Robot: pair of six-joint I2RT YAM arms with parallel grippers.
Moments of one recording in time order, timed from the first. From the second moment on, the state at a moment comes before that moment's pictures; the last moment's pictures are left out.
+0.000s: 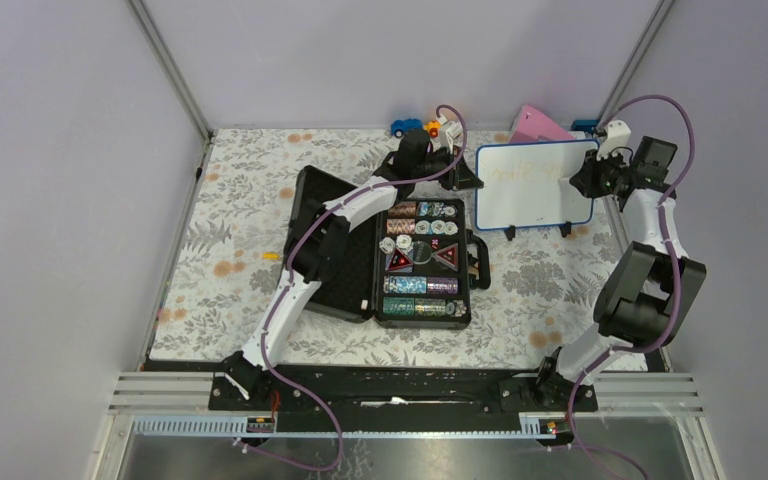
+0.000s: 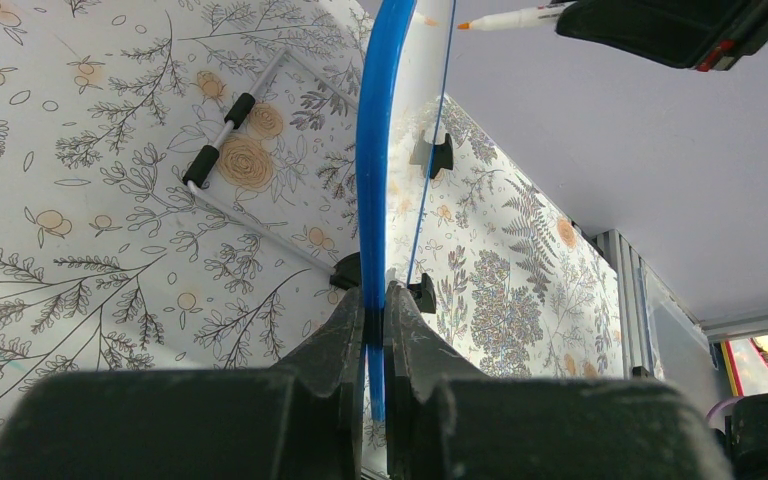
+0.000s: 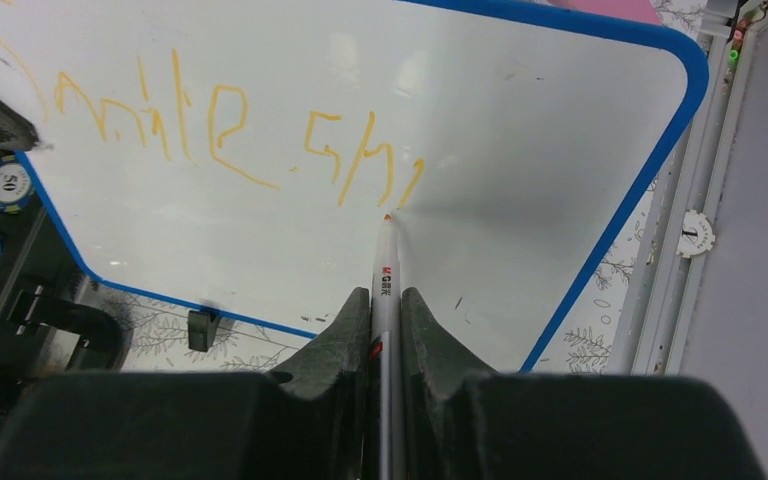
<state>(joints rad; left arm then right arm) -0.61 2.59 2.18 0.20 0.75 -0.54 -0.41 1.66 1.28 -0.31 -0.62 -0.41</state>
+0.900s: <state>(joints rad) -0.62 2.59 2.18 0.20 0.75 -0.54 -0.41 1.64 1.35 -0.33 -0.62 -0.37</state>
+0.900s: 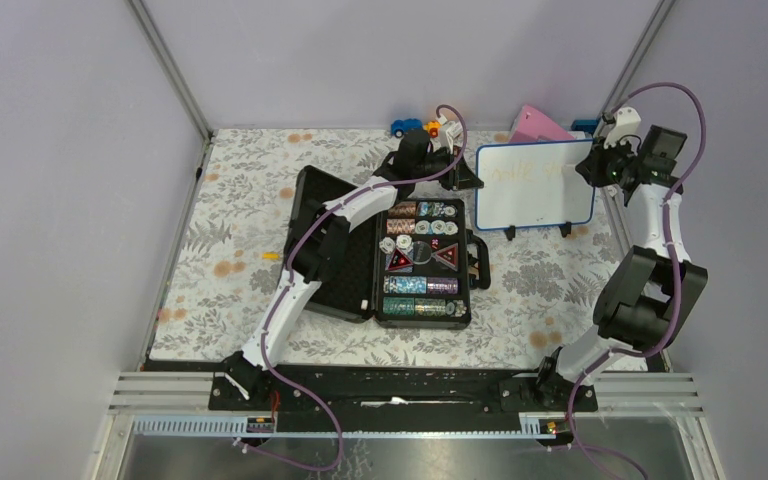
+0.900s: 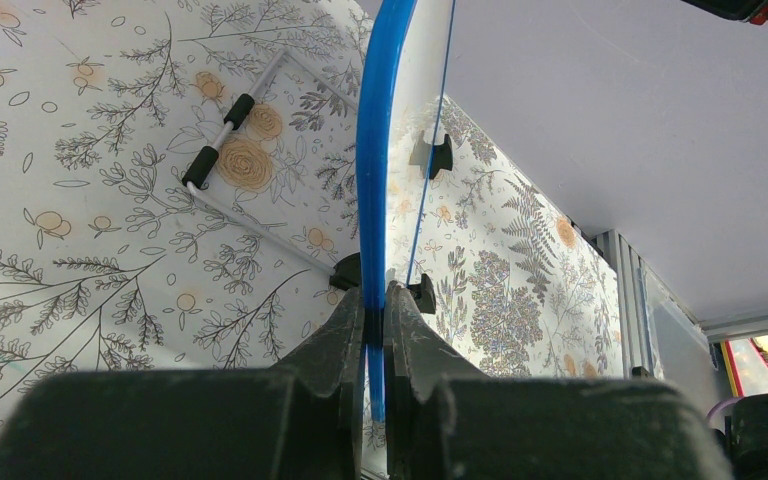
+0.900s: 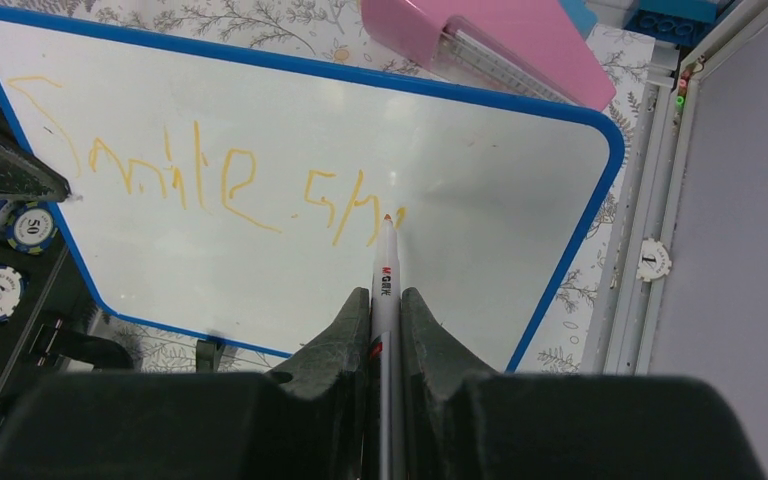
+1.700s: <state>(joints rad) -0.62 2.59 2.18 0.20 0.75 -0.54 -0.39 1.69 1.38 -0.29 -0.61 -0.35</state>
